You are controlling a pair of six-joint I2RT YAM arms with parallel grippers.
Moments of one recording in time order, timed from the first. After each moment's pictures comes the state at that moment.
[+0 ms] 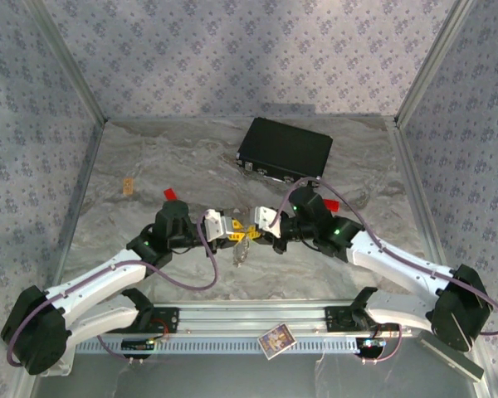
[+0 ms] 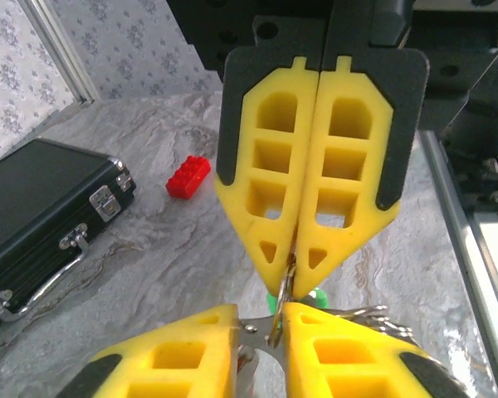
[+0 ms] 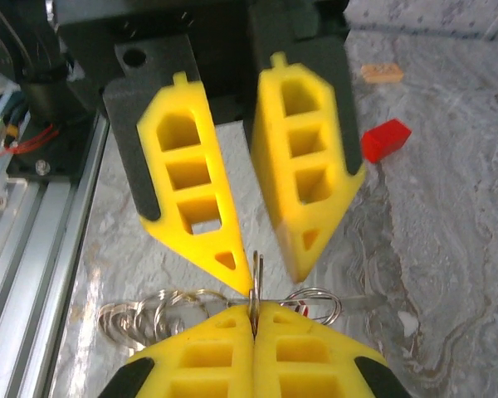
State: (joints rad) left arm -0.72 0.98 0.50 0.14 0.59 0.36; right arm 0.81 1.13 0.77 -0.20 -0.52 -0.50
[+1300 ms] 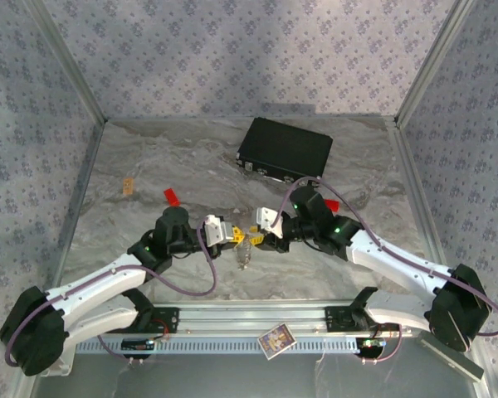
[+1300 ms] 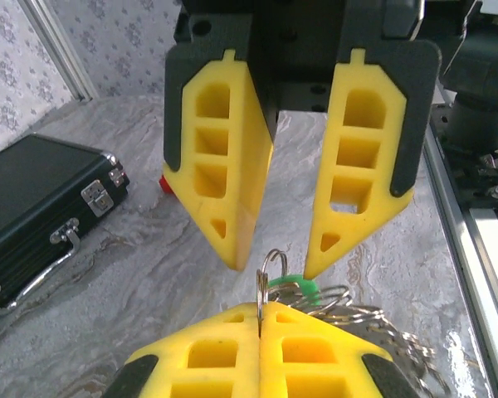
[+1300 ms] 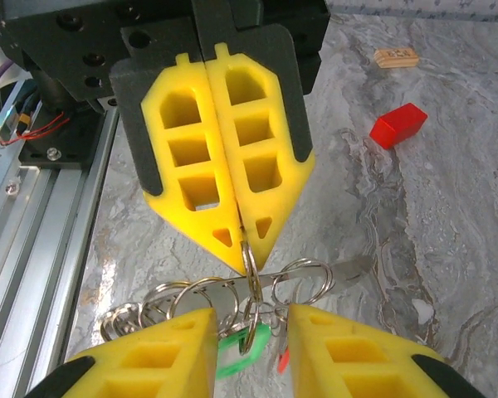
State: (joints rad) left arm -0.75 0.96 0.43 0.22 0.57 0.33; right arm 0.77 1.13 0.75 -0.20 -0.58 -0.50
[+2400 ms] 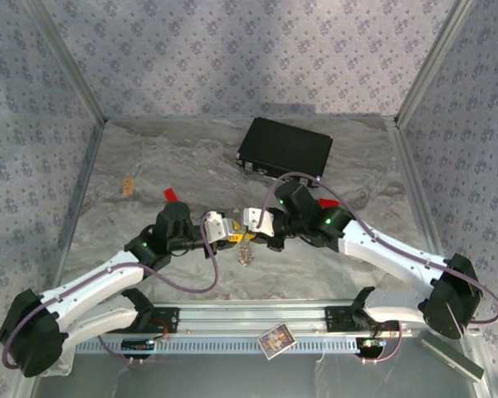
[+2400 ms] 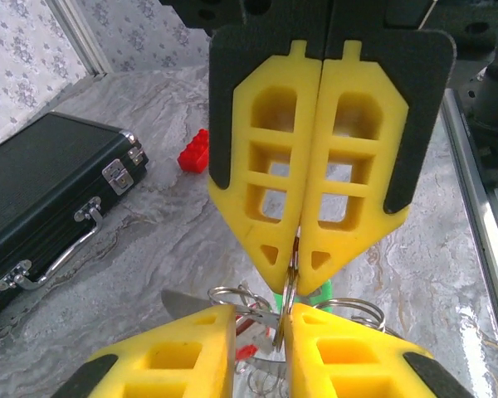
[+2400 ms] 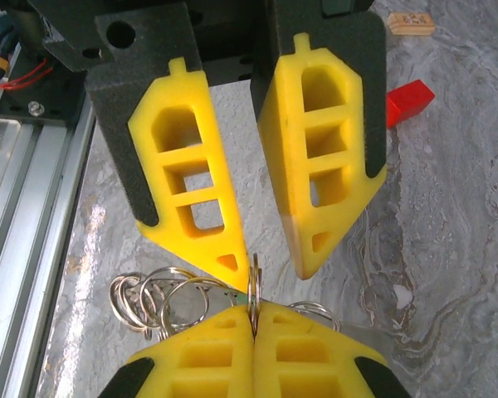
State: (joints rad) left arm -0.75 0.94 0.51 0.04 0.50 0.40; right arm 0.86 1.22 0.94 -0.44 -0.43 -0.61
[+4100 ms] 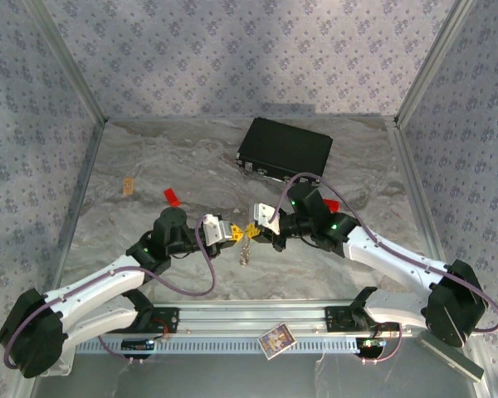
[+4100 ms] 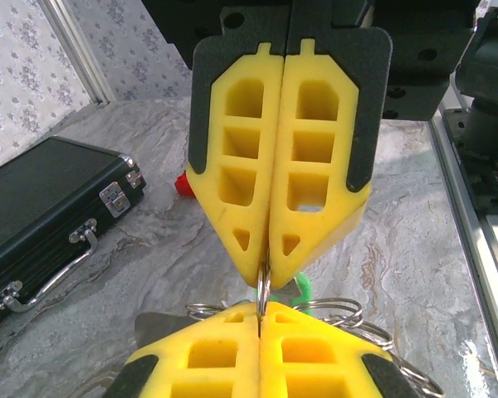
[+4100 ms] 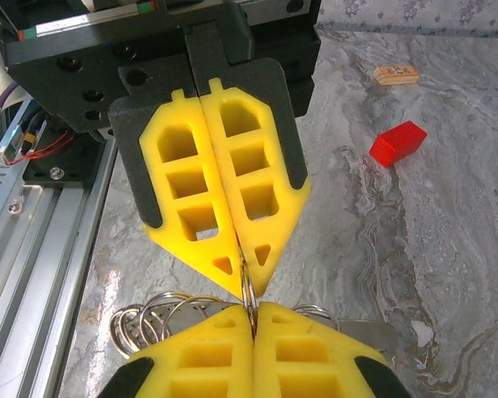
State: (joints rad) left arm -0.75 0.94 0.42 0.23 0.54 0.33; right arm 0.77 1.17 0.79 -0.18 -0.60 -0.49
